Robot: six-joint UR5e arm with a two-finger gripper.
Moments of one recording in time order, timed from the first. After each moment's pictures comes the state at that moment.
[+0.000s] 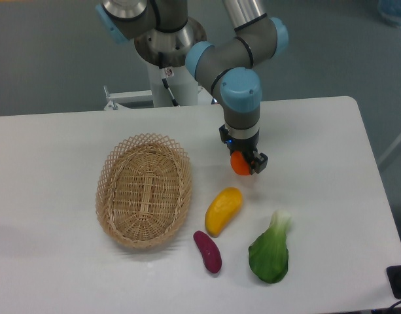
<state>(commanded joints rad) 2.58 -1.80 -2.07 -0.77 1.66 1.48</state>
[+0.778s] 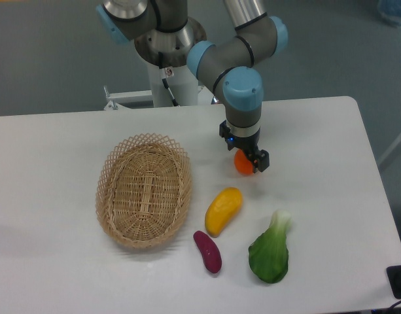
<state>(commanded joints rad) 2.62 -1.80 -2.05 -0.77 1.64 1.47</state>
